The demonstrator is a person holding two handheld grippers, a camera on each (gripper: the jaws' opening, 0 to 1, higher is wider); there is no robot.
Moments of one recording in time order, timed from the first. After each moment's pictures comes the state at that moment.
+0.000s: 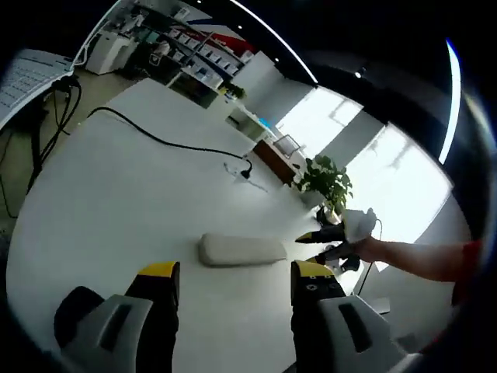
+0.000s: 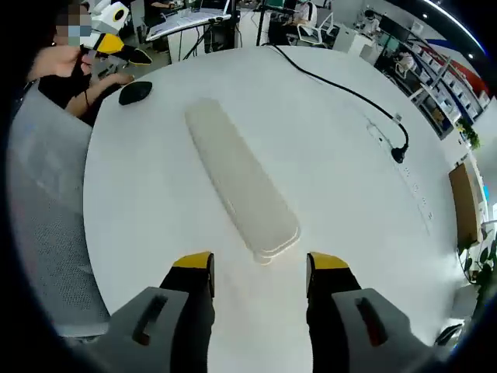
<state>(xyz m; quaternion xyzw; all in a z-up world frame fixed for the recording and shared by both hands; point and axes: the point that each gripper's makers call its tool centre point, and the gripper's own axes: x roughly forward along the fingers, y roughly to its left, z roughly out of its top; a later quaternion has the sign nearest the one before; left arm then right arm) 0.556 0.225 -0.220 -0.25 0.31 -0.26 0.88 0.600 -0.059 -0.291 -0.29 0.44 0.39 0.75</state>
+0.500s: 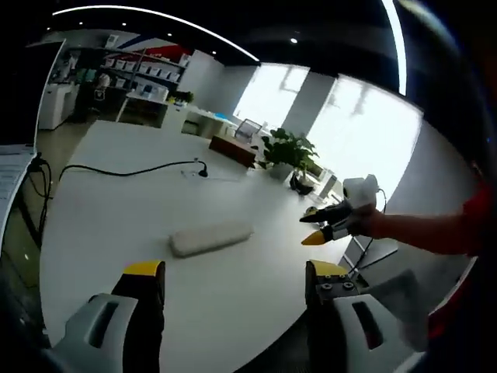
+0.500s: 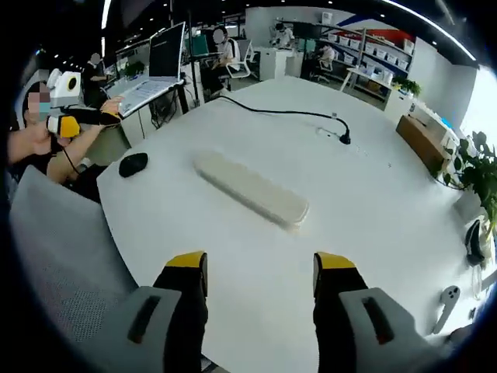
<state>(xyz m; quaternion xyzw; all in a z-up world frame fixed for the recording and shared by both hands) 0.476 0.201 -0.157 -0.11 0.28 -0.35 0.89 0.505 -0.057 -0.210 -0.16 0.36 0.29 0.87</state>
